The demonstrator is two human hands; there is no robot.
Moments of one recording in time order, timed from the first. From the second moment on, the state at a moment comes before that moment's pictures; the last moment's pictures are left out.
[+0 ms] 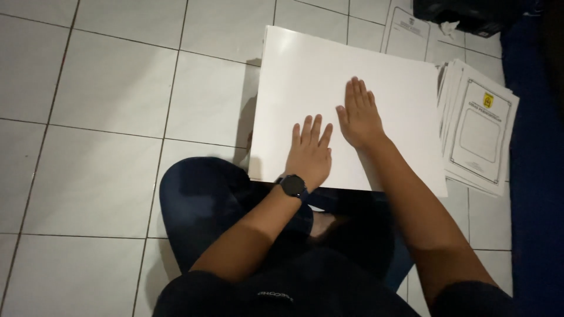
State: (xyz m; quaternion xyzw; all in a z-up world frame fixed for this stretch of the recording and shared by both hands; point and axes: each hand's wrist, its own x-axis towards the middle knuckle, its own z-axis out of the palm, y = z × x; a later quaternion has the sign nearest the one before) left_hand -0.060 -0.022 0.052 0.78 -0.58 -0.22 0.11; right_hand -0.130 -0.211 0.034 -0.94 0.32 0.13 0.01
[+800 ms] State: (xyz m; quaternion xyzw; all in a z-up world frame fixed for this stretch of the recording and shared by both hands) left_hand -0.069 -0.031 0.064 0.79 -0.56 -0.24 0.04; right_hand -0.152 -0.206 0.026 -0.95 0.29 0.08 0.05
